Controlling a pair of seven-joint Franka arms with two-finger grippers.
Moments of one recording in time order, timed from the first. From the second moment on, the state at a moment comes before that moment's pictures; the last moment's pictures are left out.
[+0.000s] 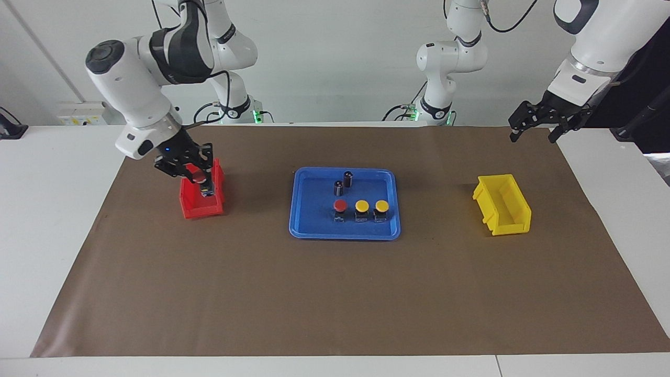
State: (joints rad) left arm -0.06 -0.05 -0.01 -1.60 -0.02 1.54 0.05; right arm 0.11 -0.09 -0.15 -2.01 0.15 1.89 -0.28
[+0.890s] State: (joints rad) left arm -0.14 -0.09 -0.04 -1.75 -0.02 1.67 -0.09; right arm 0.06 -0.13 -0.14 -2.28 0.12 2.03 -0.32
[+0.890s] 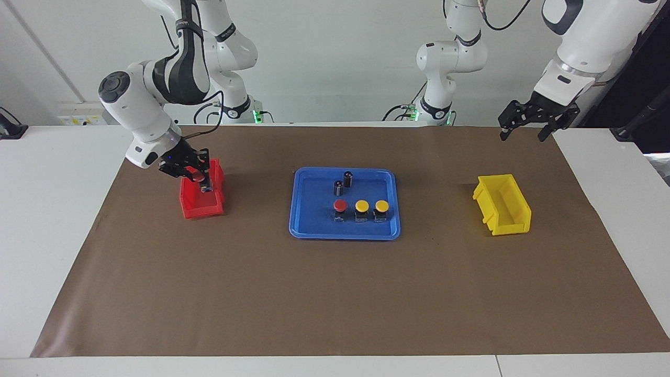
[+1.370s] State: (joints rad) left arm -0.44 0.02 -0.06 -1.96 -0.02 2.02 -0.47; right arm 0.03 -0.15 -0.15 -2.36 0.05 2.07 -0.30
